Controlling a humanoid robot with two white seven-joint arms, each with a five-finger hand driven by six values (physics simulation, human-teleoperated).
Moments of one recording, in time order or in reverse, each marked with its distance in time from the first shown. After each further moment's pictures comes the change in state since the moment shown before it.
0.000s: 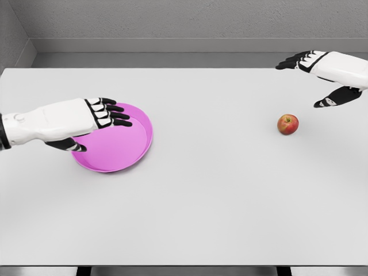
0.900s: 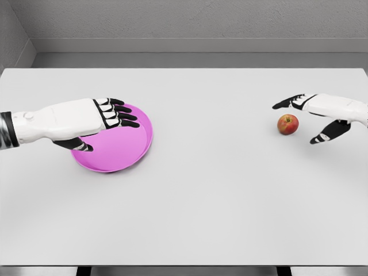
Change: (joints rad) left arm -0.025 -0.045 -0.001 0.001 0.001 0.000 -0.052; right arm 0.018 -0.036 0.213 0.122 -0.099 0.000 0.000
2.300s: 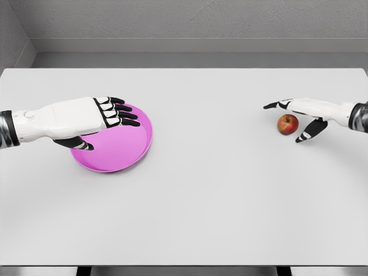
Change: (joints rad) left arm -0.008 -0.004 -0.002 0.002 -0.002 0.000 -0.002; right arm -0.126 0.220 0.068 0.360 0.125 0.000 0.000
